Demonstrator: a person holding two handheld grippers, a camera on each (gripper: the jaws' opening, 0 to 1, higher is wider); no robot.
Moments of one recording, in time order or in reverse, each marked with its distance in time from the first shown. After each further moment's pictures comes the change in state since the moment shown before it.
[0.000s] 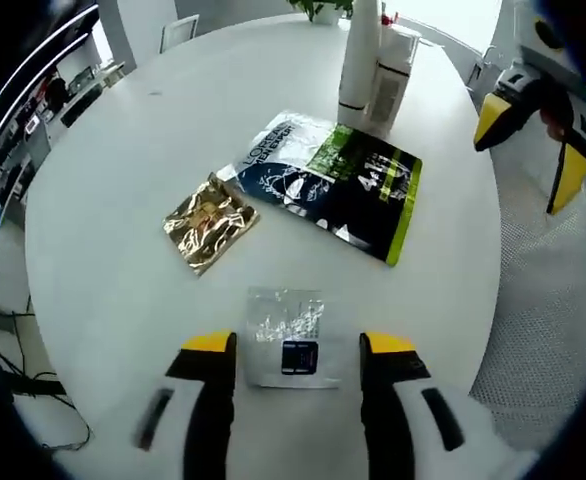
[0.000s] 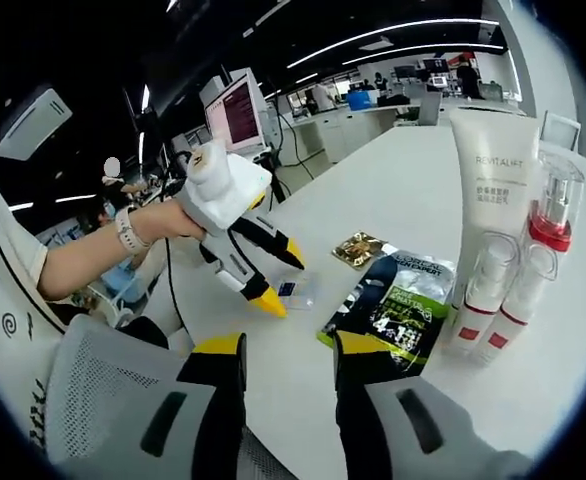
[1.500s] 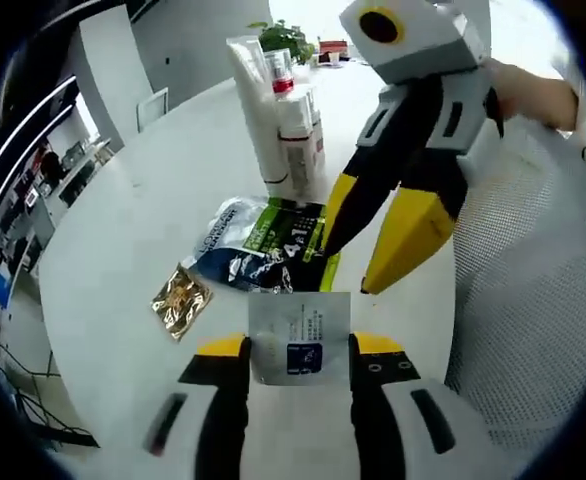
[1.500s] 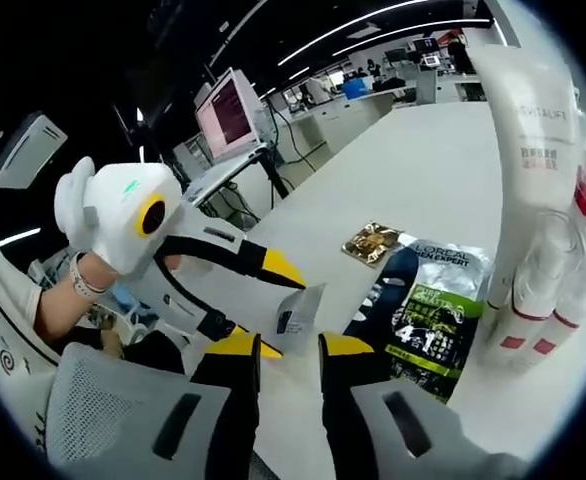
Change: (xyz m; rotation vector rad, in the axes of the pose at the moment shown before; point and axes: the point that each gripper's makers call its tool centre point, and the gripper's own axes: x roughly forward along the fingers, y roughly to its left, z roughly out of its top) left arm -0.035 -0.056 0.041 0.239 -0.253 0.053; right arm 0.041 0.002 -0.001 0.105 0.020 0.057
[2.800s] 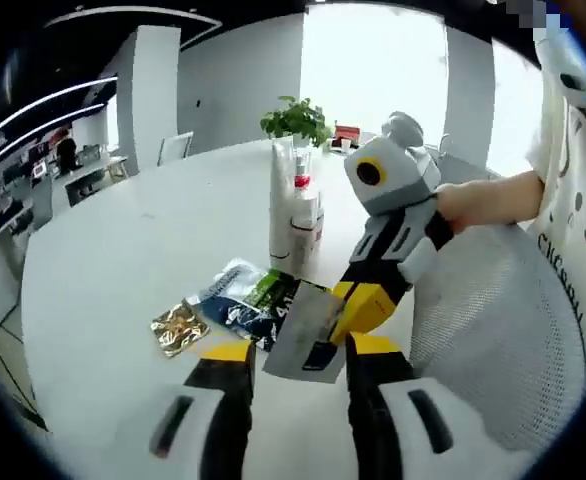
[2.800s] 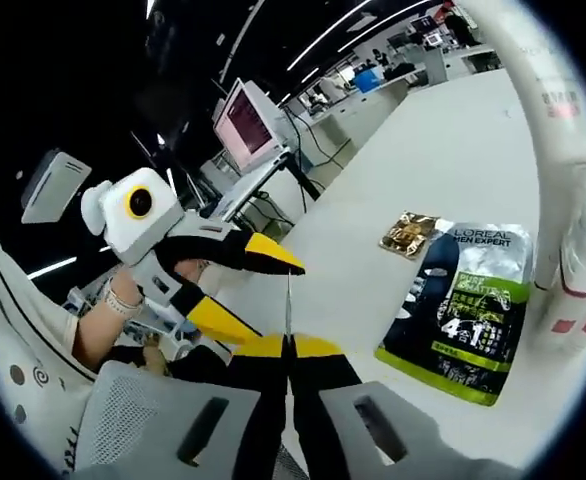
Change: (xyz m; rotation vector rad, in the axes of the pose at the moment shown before) left arm -0.048 0.000 0.032 -0.333 -0.413 -0.153; right arm -0.003 0.026 0.008 0.100 -0.057 0.197
